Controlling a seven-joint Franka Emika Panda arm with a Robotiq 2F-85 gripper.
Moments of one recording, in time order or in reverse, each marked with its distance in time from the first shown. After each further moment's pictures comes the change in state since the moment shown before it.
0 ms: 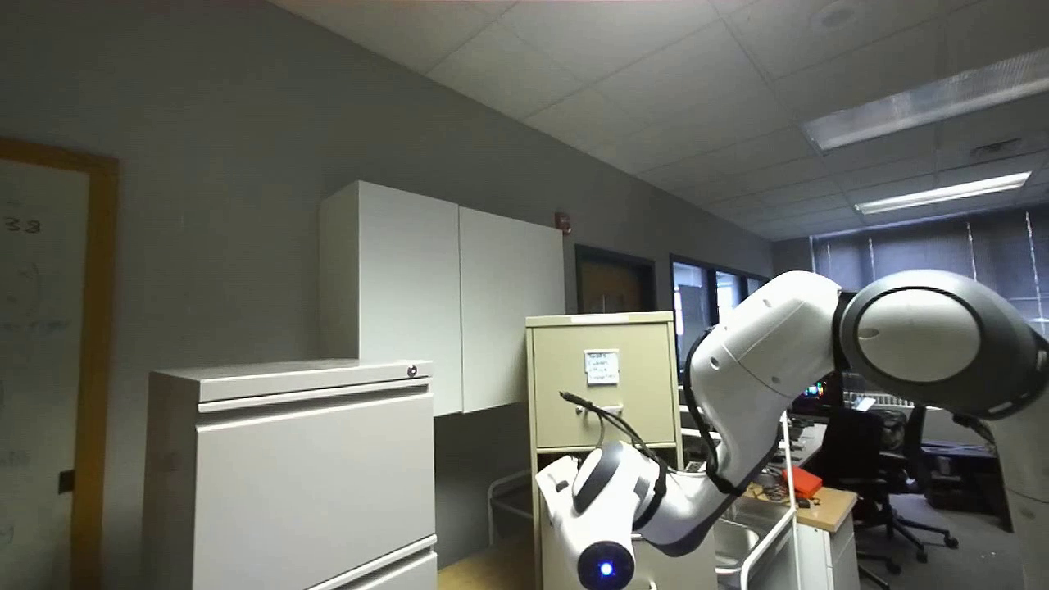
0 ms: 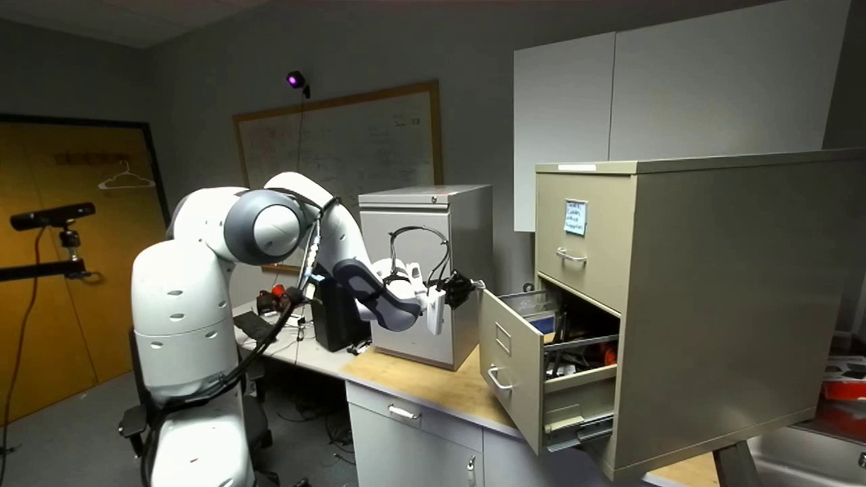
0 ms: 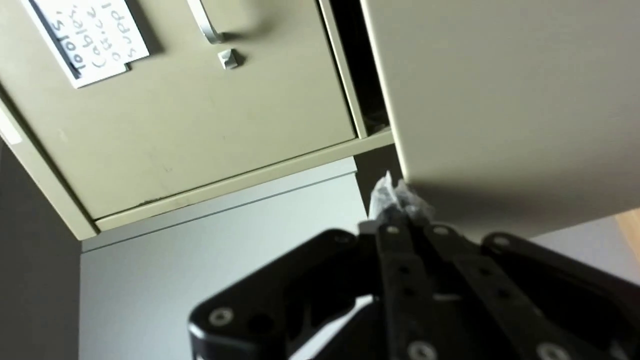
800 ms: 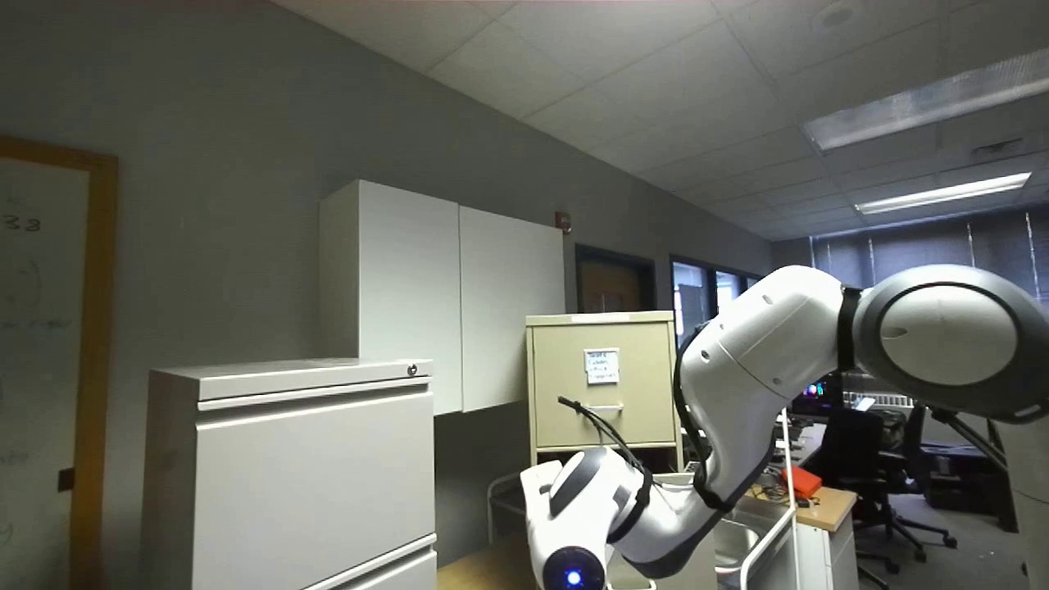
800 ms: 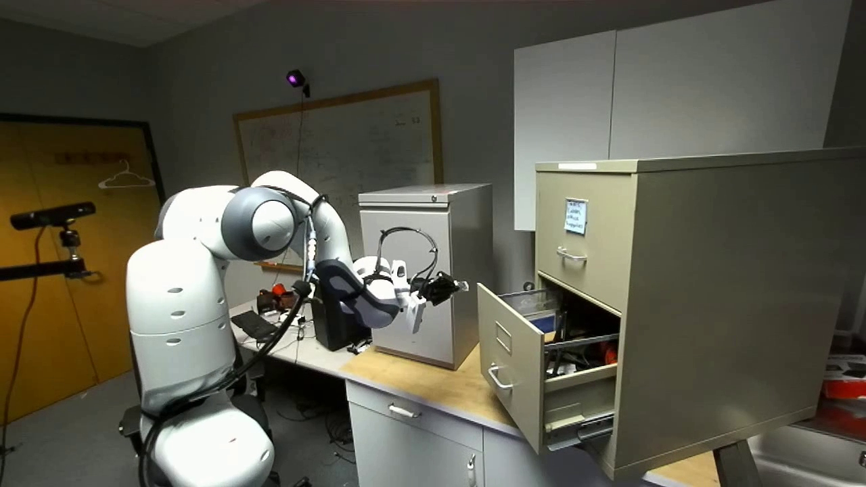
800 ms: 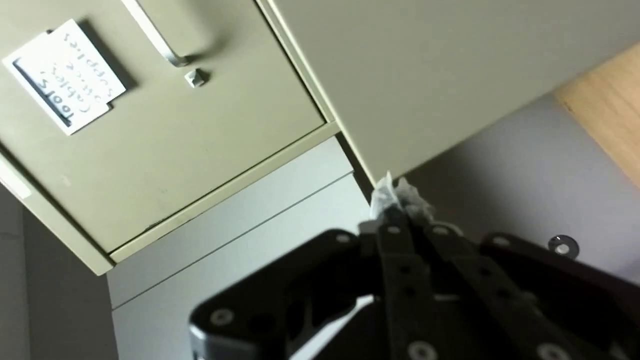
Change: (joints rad) arm 0.403 -0.025 -0.285 -0.015 0.218 -0.019 0.122
